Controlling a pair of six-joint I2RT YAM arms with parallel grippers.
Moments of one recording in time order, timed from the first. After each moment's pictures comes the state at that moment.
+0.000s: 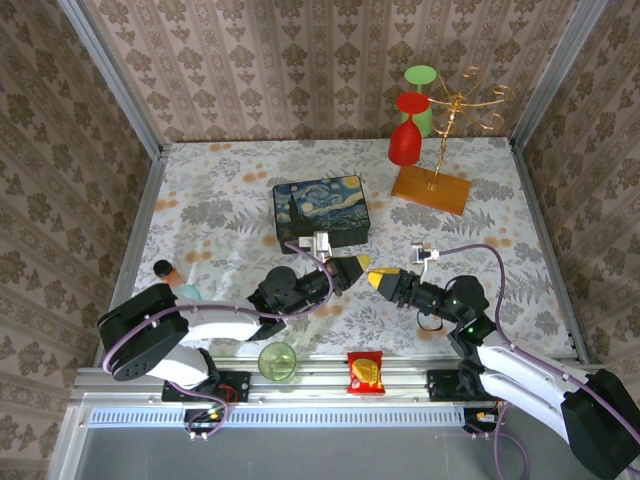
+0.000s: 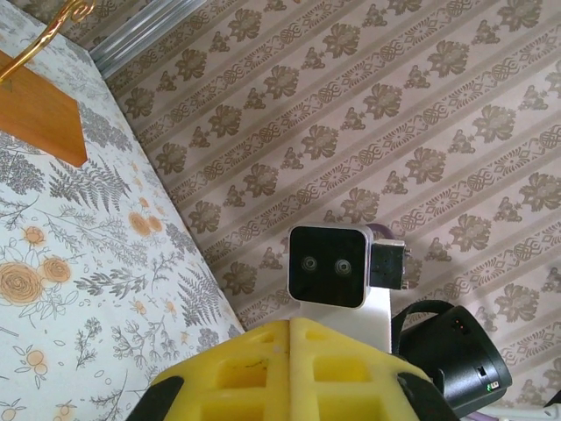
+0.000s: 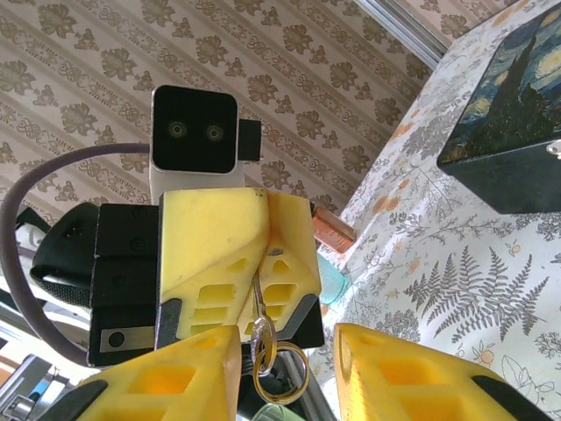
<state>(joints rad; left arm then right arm) -1.10 1.44 0.49 1.10 0.08 -1.02 0.52 0.81 0.11 0.82 -0.55 0.97</state>
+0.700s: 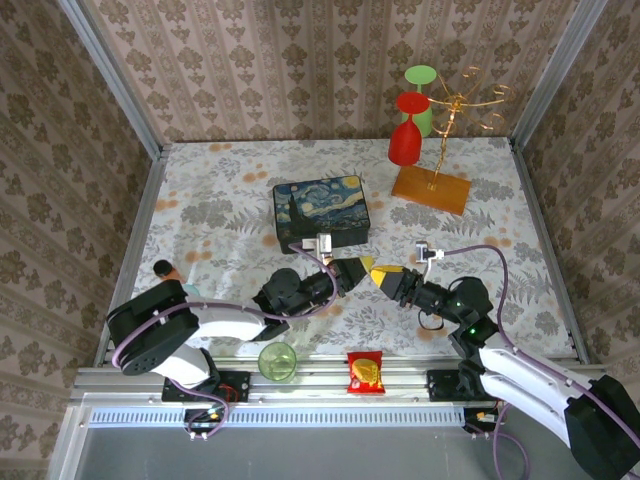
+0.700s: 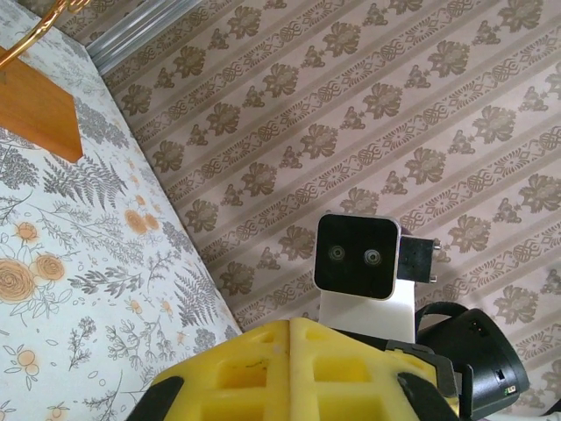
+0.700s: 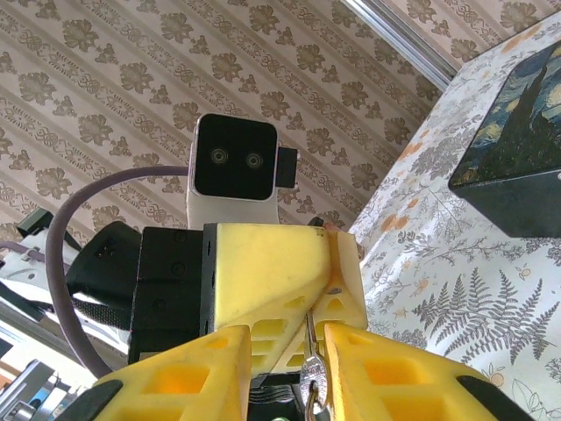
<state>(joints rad) -1.11 1.49 0.50 1.15 0.07 -1.03 0.52 0.77 0.11 0.83 -0.53 0.97</state>
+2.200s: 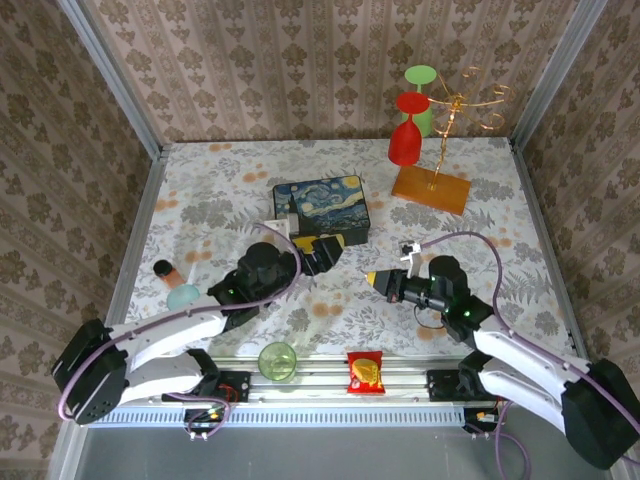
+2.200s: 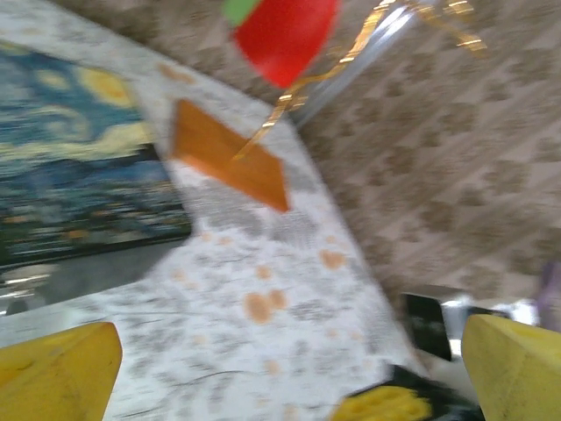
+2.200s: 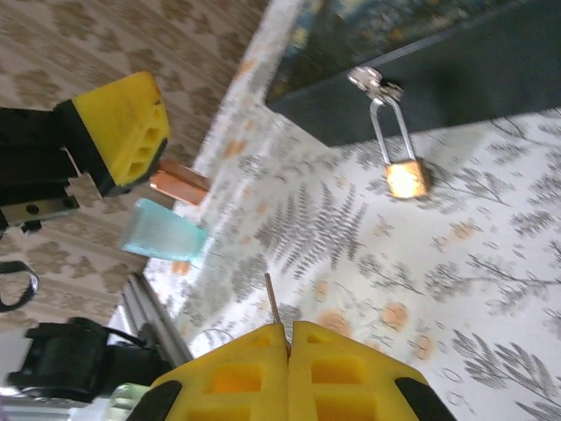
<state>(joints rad) -0.89 1.13 0.54 0.40 -0.02 -0.80 0.52 0.92 0.29 0.27 -0.42 0.72</state>
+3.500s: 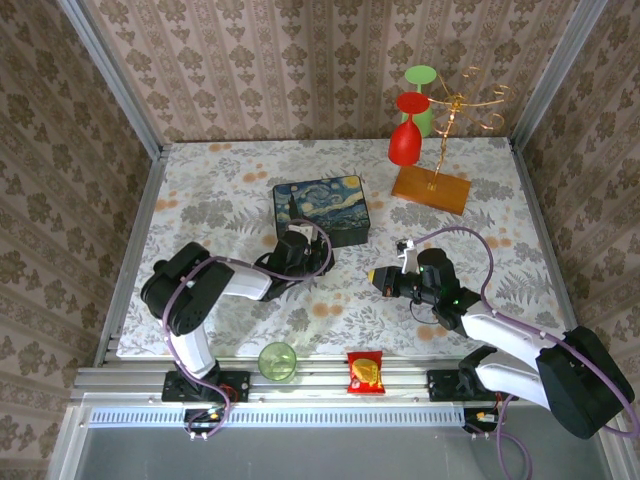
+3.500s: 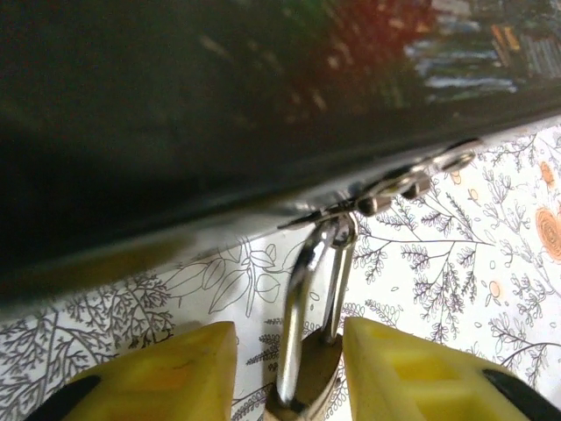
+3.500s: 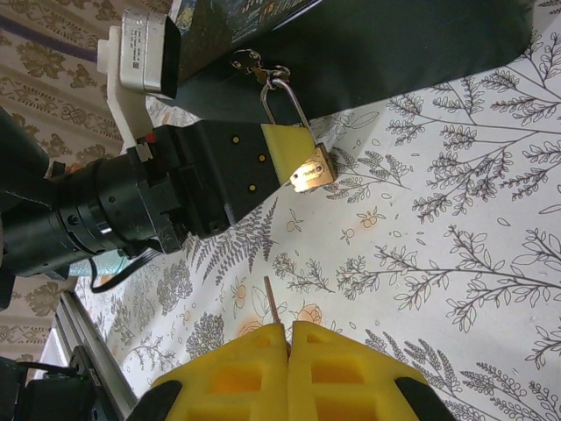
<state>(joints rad) -0.74 1.78 0.66 0.52 0.11 -0.65 0.49 1.09 0.32 0.28 -0.36 0.70</state>
